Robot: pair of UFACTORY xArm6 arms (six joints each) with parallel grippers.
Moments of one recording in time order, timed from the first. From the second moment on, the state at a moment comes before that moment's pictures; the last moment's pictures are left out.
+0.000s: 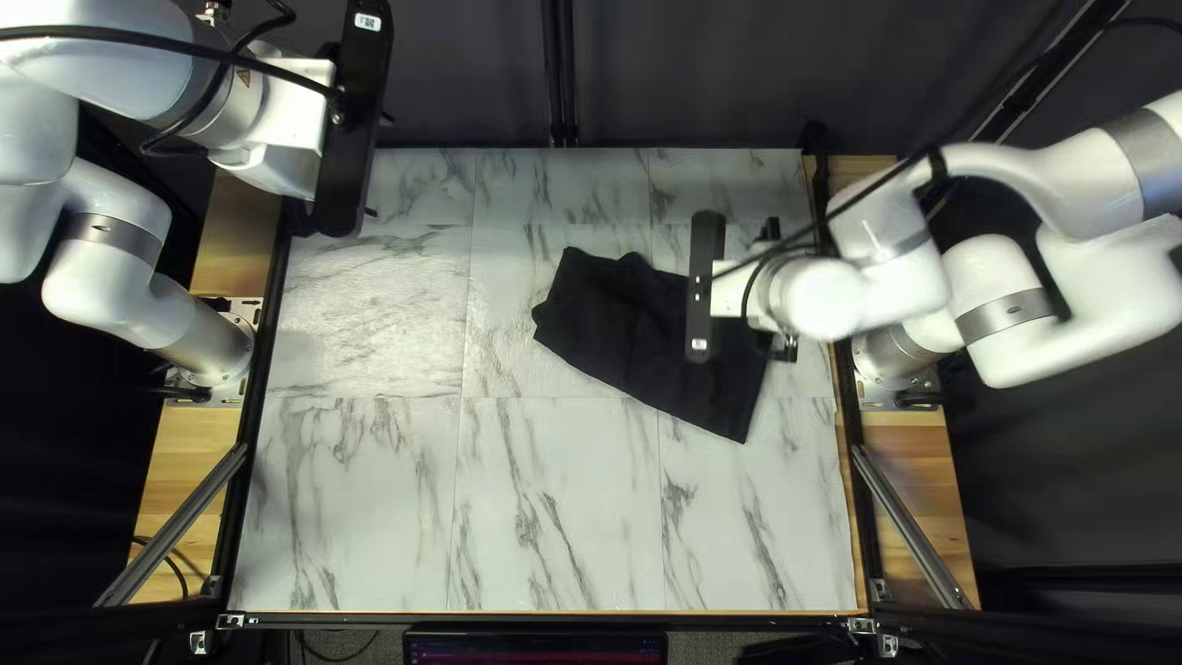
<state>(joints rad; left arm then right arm) -0.08 -0.56 -1.16 0.31 1.41 0.12 0.12 -0.82 -0.27 -0.50 1.11 0.32</state>
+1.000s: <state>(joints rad) -0.08 -0.56 -1.16 0.31 1.41 0.12 0.03 -0.71 -0.27 -0.34 0.91 0.12</state>
